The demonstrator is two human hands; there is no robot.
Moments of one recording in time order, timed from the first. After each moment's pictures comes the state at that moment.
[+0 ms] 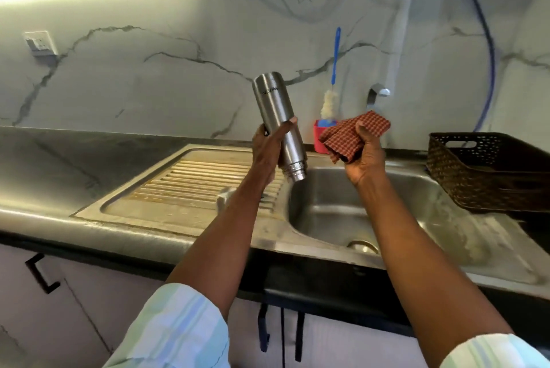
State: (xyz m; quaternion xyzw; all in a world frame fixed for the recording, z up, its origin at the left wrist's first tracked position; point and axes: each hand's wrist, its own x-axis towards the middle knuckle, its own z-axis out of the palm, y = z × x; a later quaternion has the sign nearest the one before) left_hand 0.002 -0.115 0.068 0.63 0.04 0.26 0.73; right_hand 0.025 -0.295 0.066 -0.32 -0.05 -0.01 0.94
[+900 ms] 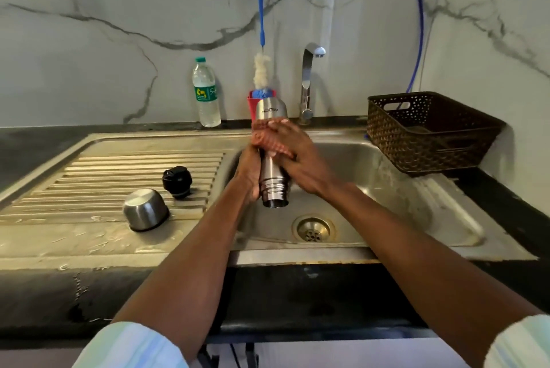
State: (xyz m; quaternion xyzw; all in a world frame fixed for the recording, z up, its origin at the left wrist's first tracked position) left_hand 0.054 -0.197 -0.008 0.51 -0.01 -0.08 0.86; right_hand 0.033 -0.331 0.009 -0.84 -0.32 -0.18 0.39
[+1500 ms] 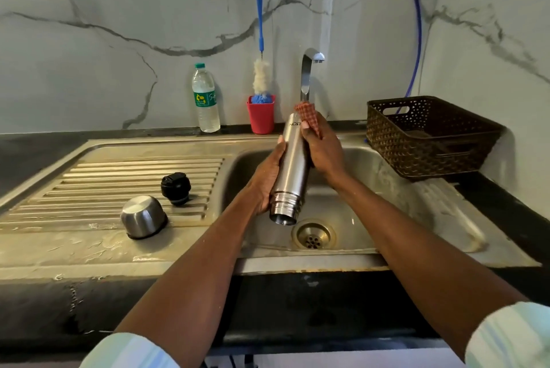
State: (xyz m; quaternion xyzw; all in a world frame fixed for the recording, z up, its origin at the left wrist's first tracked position) left_hand 0.047 -0.214 -0.013 0.57 0.00 -0.14 0.81; right_hand 0.064 -0.346 0.021 -0.79 -0.10 -0.19 0.57
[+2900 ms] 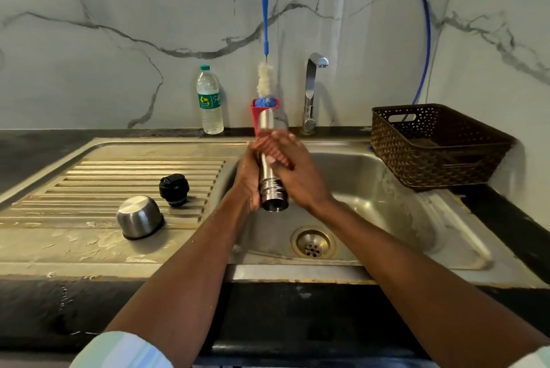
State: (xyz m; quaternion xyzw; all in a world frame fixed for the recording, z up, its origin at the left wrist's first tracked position) left_hand 0.051 -0.205 -0.005 0.42 0.01 -0.10 0.90; right_hand 0.025 -0.318 0.009 -0.83 -0.22 -0.13 0.50
